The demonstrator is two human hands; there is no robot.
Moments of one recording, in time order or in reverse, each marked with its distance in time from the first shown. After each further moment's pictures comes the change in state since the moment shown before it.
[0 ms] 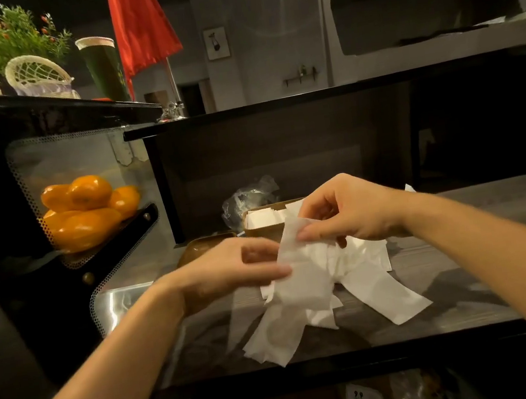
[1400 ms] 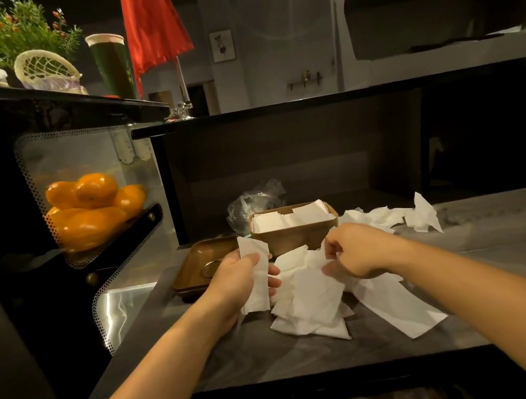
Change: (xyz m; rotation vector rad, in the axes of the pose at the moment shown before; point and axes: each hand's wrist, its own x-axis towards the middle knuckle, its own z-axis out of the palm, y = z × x) left_hand 0.036 -0.041 0.020 -0.378 0.578 -0.164; right_hand 0.024 0.045 0.037 -0.527 0.009 0.462
